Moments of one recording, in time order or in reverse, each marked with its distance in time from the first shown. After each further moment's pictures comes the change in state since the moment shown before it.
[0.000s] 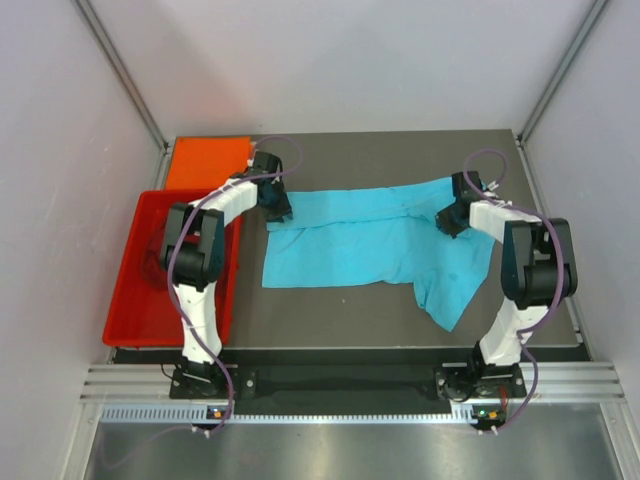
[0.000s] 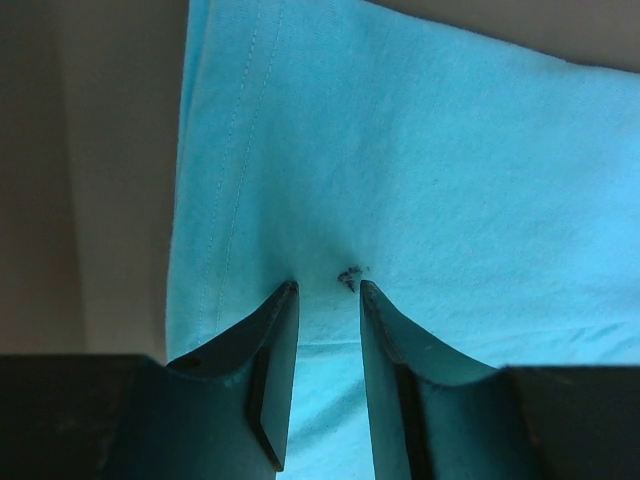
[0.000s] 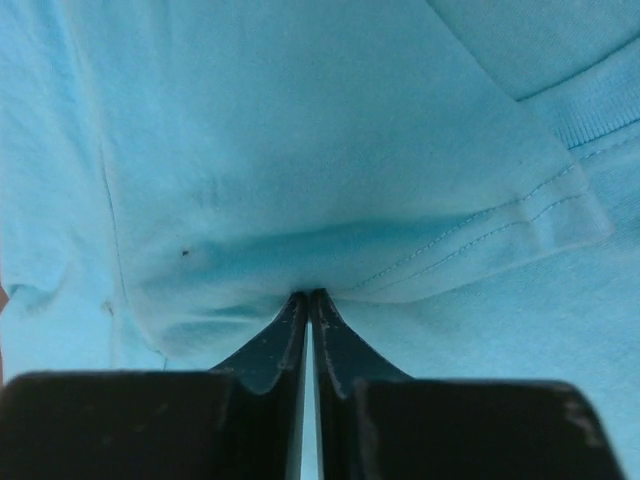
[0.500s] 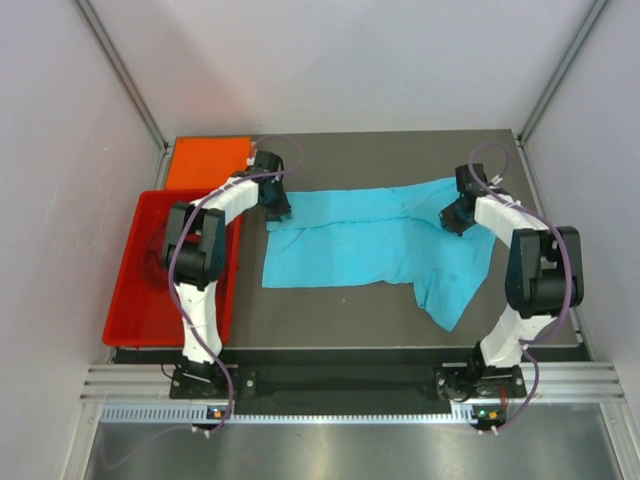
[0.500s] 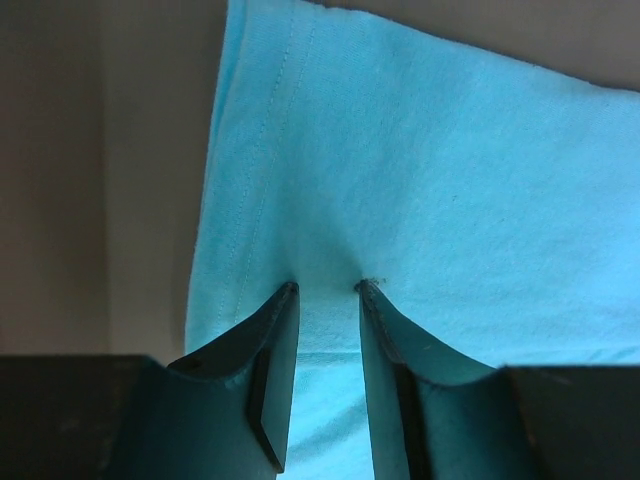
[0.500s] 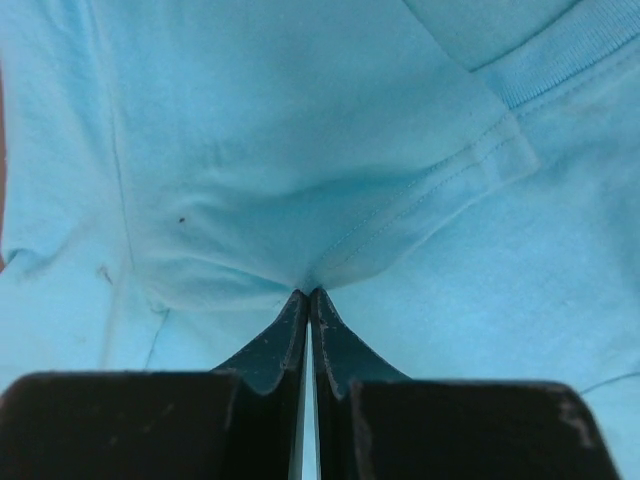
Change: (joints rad) left arm 0.000 0.013 0.021 -0.023 -0.053 -0.001; right arm 0.000 -0.050 0.063 -0.168 0.024 -0.048
